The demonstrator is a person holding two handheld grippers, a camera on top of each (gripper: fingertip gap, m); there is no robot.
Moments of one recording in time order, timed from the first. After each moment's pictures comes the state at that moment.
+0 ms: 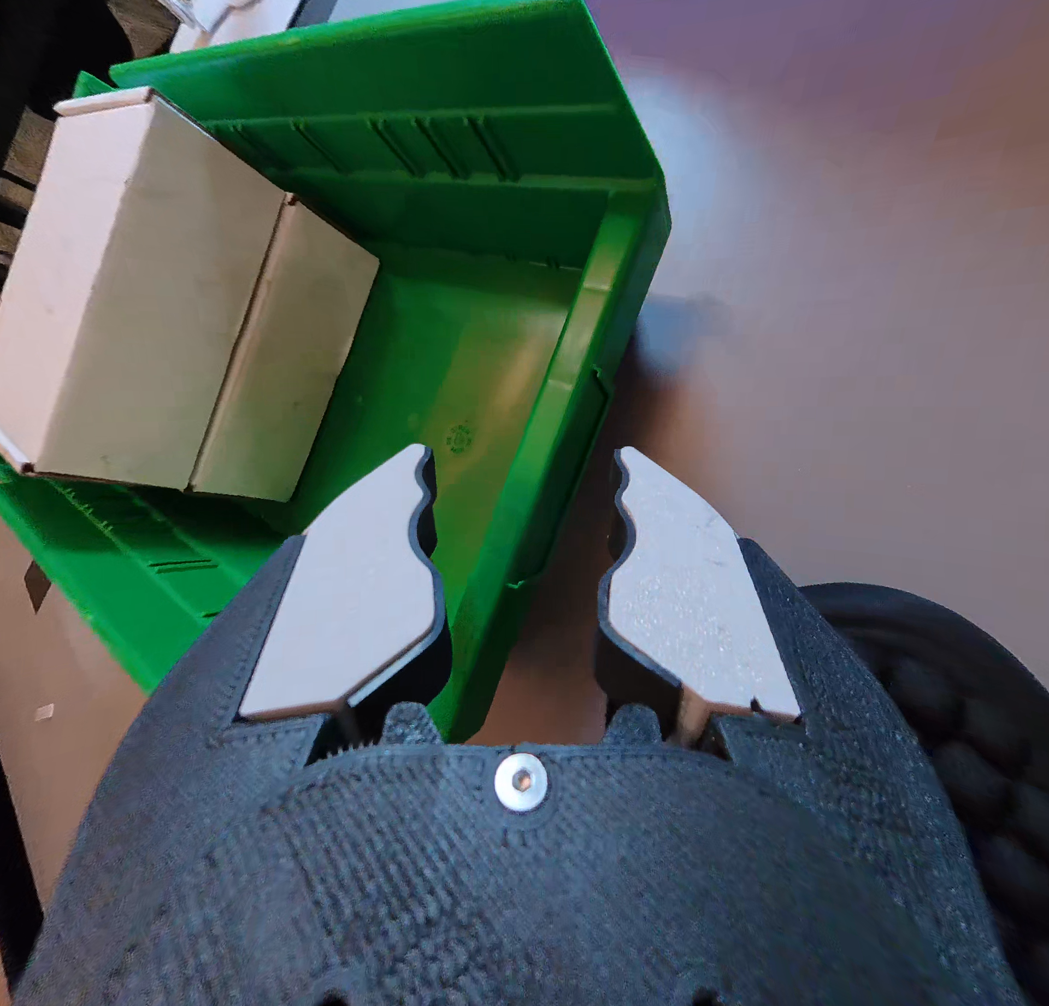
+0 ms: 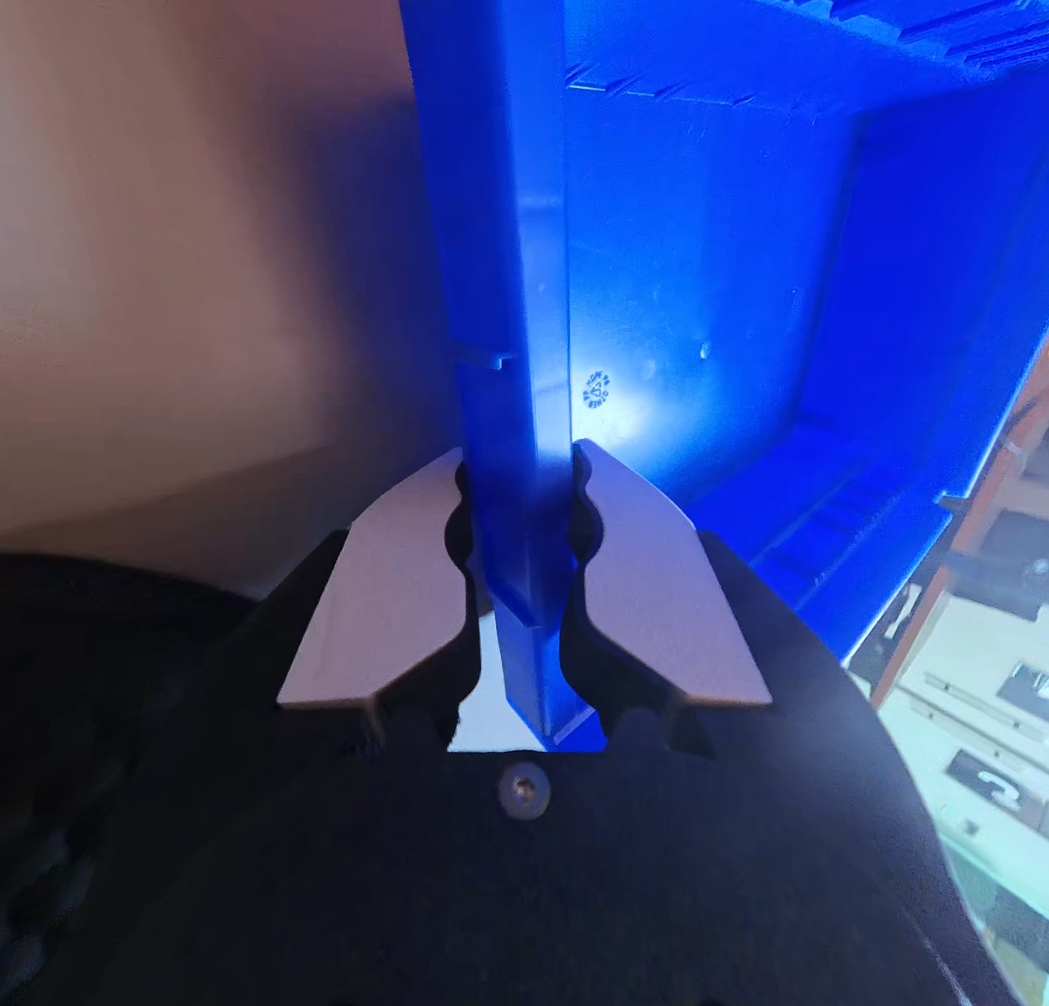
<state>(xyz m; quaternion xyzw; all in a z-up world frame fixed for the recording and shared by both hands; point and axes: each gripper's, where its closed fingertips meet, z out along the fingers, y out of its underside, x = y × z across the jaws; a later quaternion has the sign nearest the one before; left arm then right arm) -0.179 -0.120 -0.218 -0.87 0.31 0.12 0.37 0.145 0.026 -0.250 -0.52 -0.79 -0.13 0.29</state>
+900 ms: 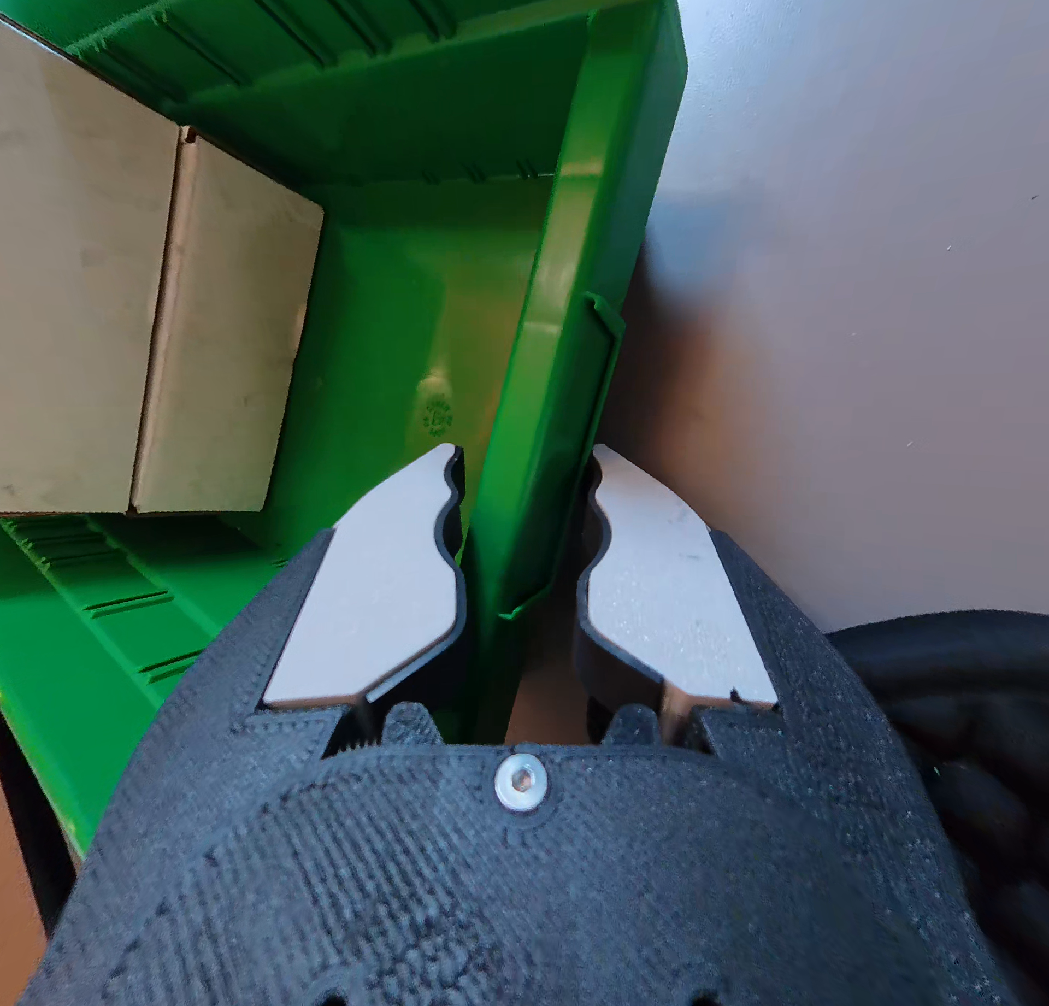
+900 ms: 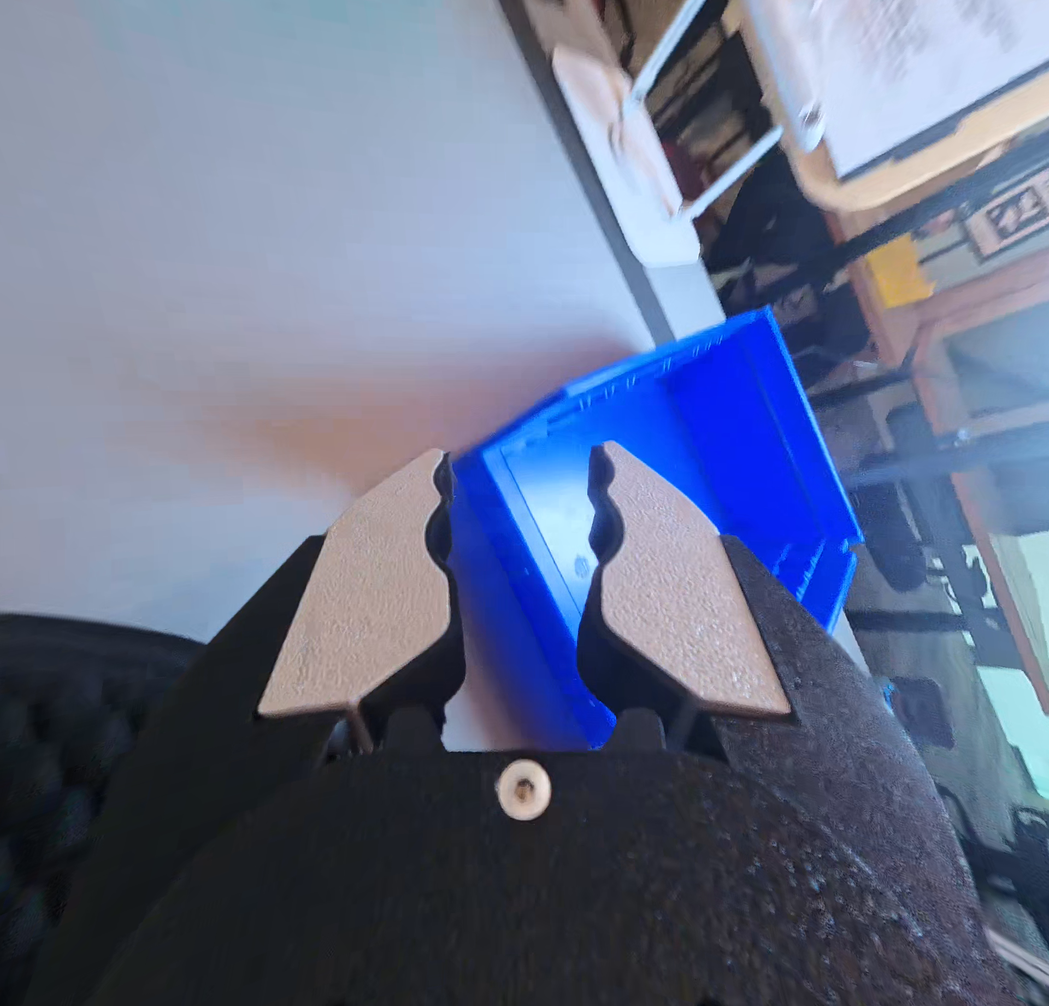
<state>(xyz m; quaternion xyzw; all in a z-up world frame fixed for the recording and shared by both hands) -0.192 -0.107 -0.259 -0.87 0.34 0.15 0.33 0.165 0.053 -0.159 -0.58 -0.64 0.02 0.50</state>
